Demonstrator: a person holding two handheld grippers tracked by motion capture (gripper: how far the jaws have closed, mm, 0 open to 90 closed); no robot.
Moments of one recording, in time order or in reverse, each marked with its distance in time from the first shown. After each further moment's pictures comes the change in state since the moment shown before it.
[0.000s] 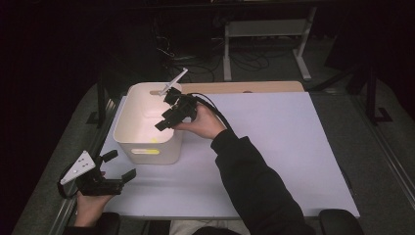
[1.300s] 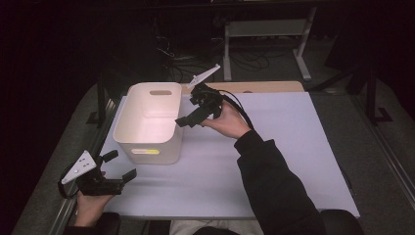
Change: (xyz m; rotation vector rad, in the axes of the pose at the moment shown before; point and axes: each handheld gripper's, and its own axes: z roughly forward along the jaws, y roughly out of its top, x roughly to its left) left arm 0.000 0.000 0.001 0.008 0.004 0.003; right arm -0.007 -0.036 -0.058 -0.118 -0.125 0.036
